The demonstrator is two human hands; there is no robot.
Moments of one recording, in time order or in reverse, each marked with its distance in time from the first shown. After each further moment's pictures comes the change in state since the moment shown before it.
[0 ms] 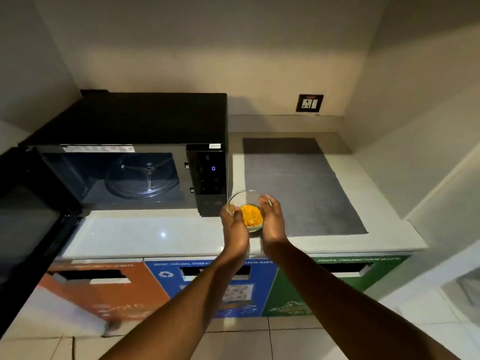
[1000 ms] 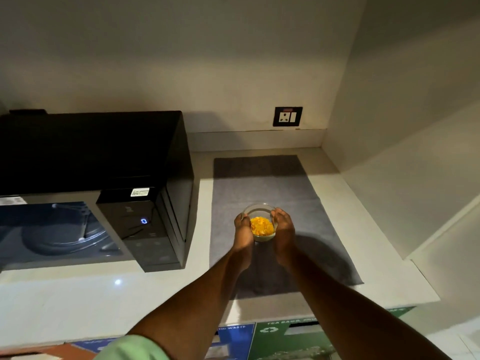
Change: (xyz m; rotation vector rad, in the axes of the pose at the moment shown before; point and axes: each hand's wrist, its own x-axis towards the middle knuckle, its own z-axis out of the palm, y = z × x) left_hand 0.169 -0.059 0.168 0.018 -0.196 -0.247; right_hand 0.218 -0.022 -0.102 -0.016 0.206 -0.131
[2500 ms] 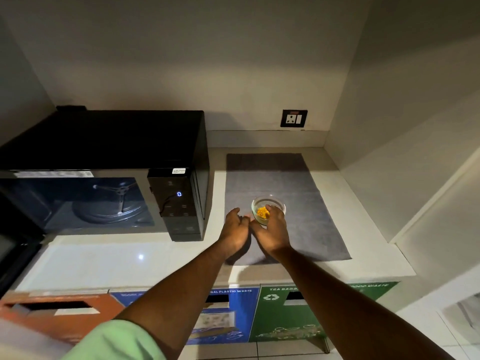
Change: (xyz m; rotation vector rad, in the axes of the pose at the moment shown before) left_hand -0.097 0.020 -0.065 0.628 0.036 0.256; right_hand -0.114 -0.022 -0.004 -0.829 -0.246 -0.245
